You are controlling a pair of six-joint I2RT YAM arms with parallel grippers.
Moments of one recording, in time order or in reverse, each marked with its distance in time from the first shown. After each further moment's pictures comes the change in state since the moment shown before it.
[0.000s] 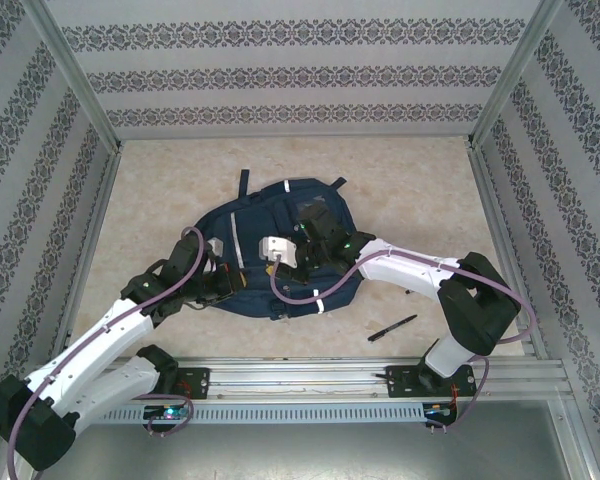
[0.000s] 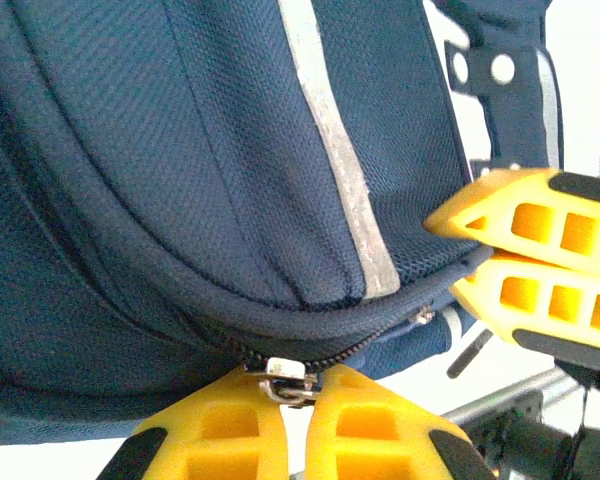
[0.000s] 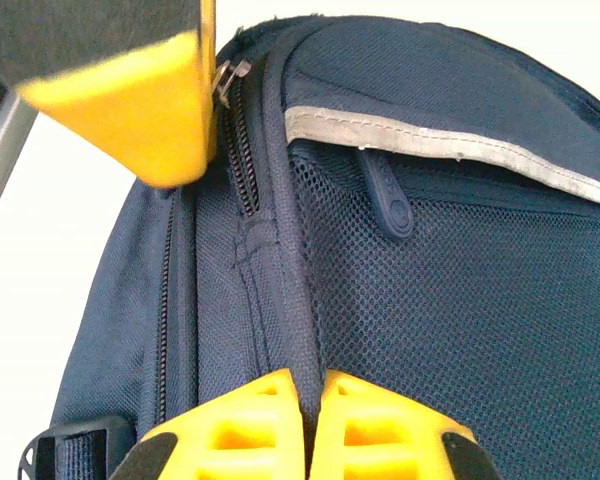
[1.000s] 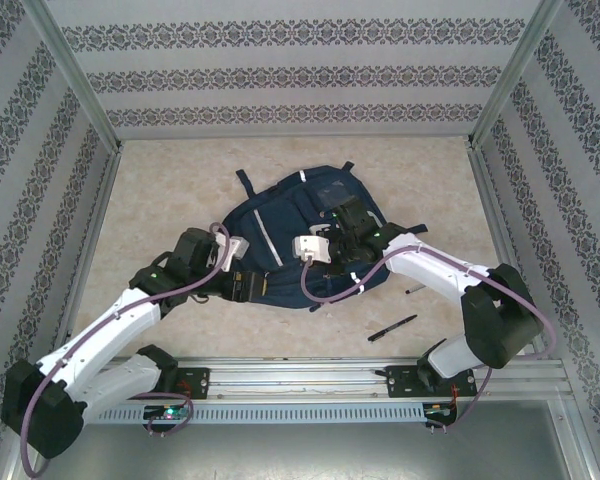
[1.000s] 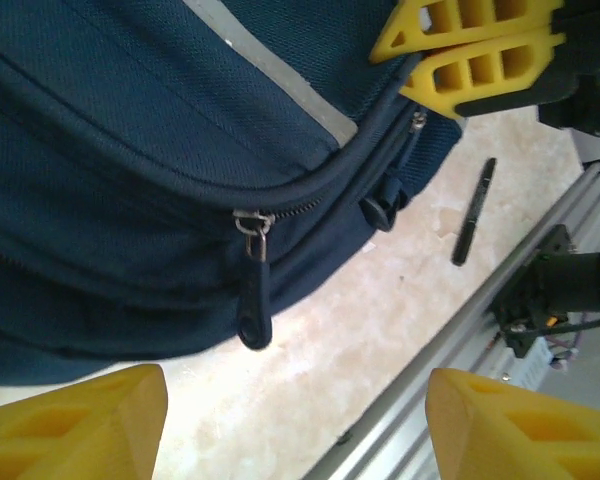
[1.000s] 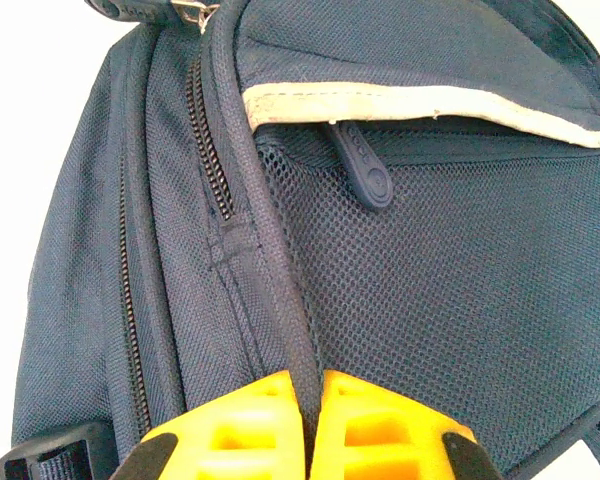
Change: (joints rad) left arm 0.009 0.110 0.014 0.111 0.200 0.481; right arm -0.175 -0.117 -0.051 -0.224 0.051 -0.286
